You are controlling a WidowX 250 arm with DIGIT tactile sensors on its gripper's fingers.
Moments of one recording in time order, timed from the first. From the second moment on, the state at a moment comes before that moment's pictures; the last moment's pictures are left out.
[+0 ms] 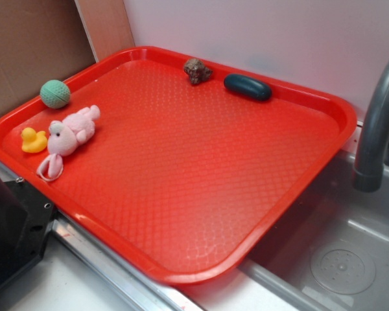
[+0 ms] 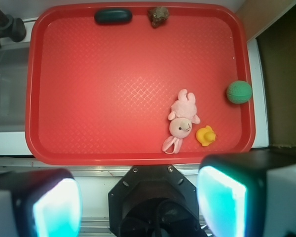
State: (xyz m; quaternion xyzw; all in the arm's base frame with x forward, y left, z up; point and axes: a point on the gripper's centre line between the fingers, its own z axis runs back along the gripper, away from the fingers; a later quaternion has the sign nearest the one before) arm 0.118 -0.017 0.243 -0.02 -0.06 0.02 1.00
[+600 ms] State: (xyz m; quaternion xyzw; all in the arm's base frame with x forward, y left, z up) arm 0.132 0.029 0.188 0.01 -0.04 0.01 1.00
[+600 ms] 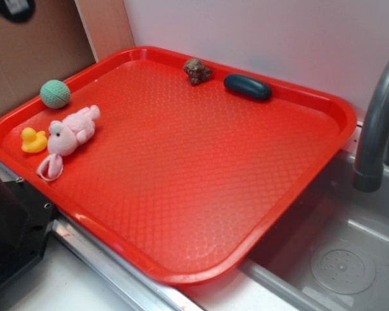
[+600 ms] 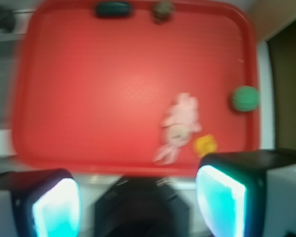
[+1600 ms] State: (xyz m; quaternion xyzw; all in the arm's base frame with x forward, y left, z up) arm 0.132 0.128 0.053 0.08 0.02 -0.18 0.98
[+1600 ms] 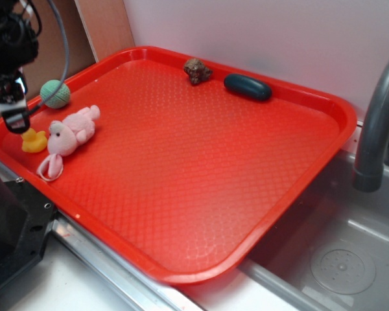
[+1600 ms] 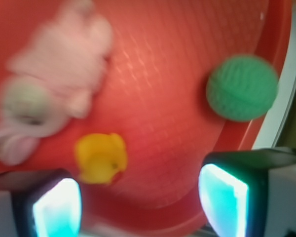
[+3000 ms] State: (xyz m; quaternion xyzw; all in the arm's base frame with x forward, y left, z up) arm 0.114 0.107 0.013 0.09 0.07 -0.16 0.98
